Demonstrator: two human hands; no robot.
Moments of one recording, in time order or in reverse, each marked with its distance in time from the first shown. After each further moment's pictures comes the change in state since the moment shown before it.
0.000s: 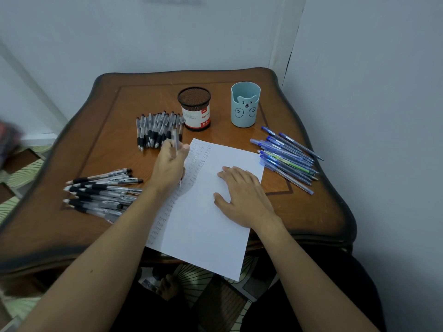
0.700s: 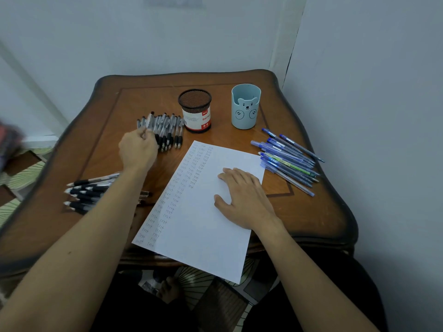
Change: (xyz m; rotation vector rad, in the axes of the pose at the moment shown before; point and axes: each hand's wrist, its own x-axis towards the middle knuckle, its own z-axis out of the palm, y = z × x) left_hand 0.042 0.013 -0.050 0.387 0.439 -0.046; right_hand 0.002 0.000 0.000 0.021 0.011 0.001
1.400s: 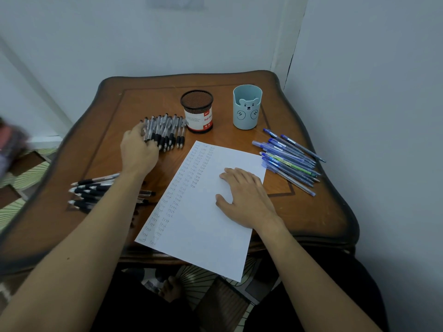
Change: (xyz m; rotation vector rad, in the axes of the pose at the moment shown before) left_hand -0.005 0.000 -0.012 0.142 -0.069 0.077; right_hand 0.001 0.002 0.003 -0.006 0.023 -0.004
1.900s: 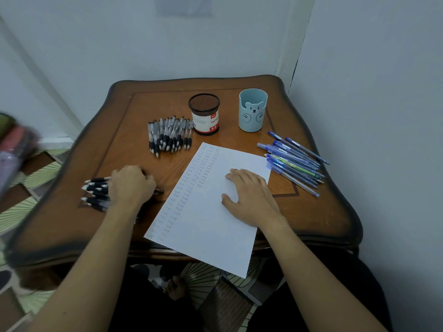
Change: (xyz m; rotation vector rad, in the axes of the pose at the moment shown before) left_hand -0.050 -0.042 -0.027 0.543 -0.131 -0.096; right_hand 0.000 -0.002 -0.001 -0.003 -0.003 0.009
